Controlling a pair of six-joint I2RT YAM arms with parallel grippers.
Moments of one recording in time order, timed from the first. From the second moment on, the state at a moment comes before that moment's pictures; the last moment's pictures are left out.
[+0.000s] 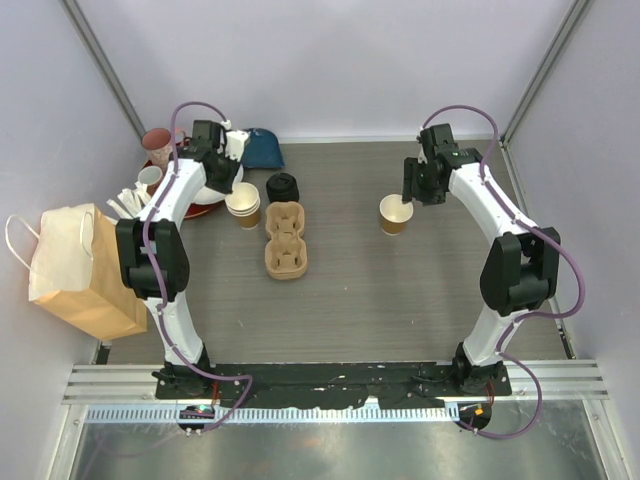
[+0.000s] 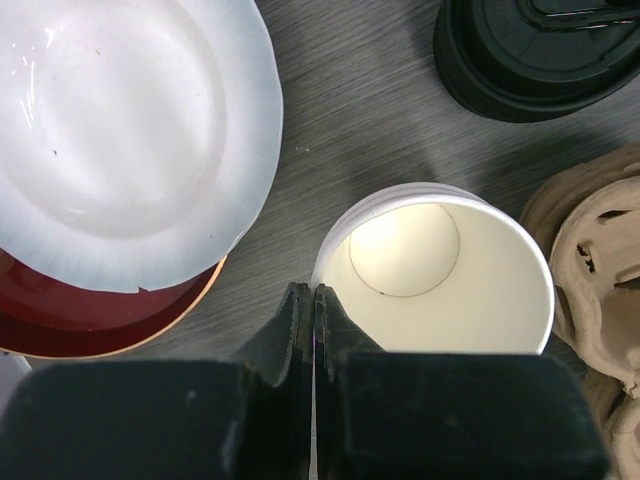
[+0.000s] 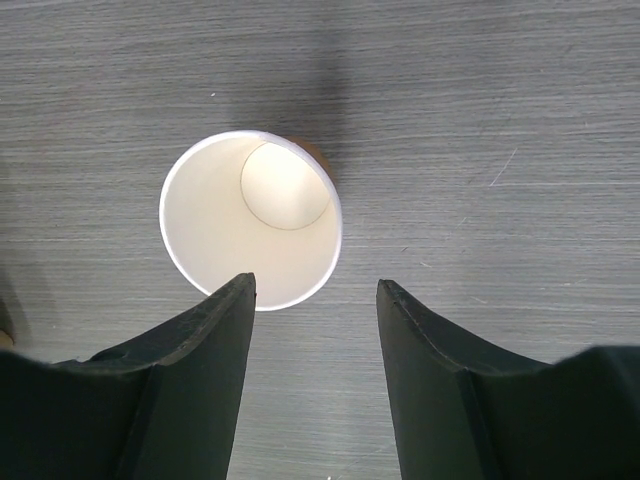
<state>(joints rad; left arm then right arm) -0.08 1.93 1.69 -0.72 0.08 0.32 0.20 1.78 1.57 -0.80 0.03 0.23</state>
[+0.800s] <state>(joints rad) -0.01 1.84 1.73 -0.79 0.24 0.25 0.28 1.71 1.58 -0.83 0.05 0.24</state>
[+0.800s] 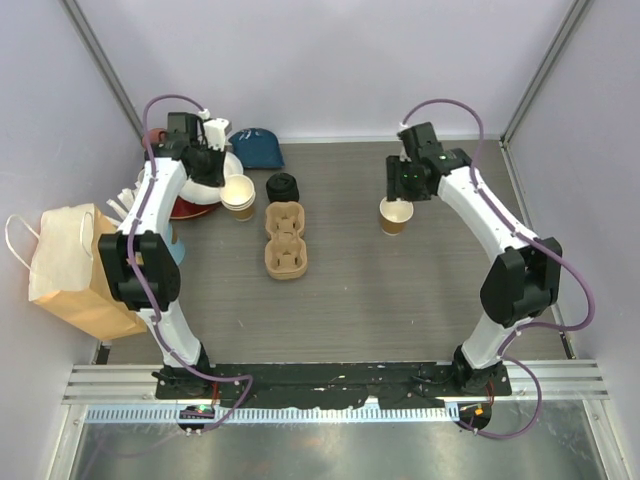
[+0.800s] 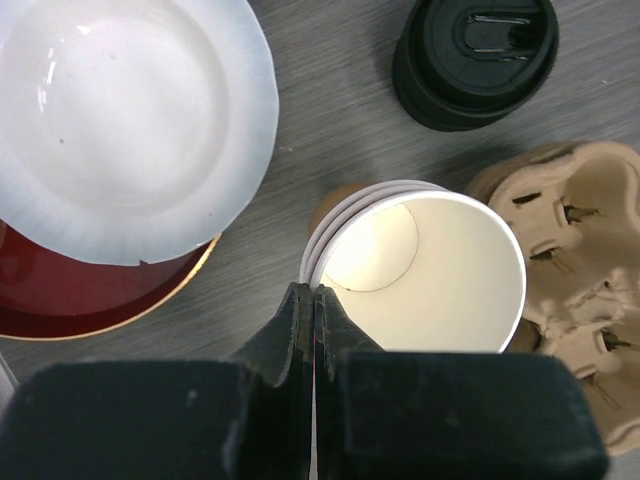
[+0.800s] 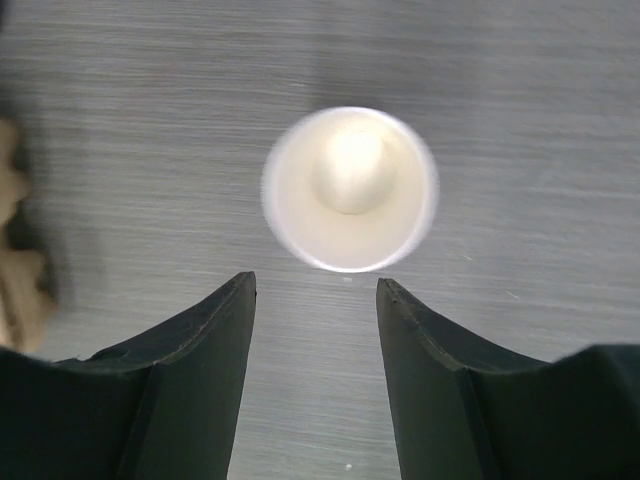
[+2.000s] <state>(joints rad) 0.03 1.79 1.61 -0.78 0.31 0.18 0.70 2.24 1.87 -0.08 -0.34 0.82</state>
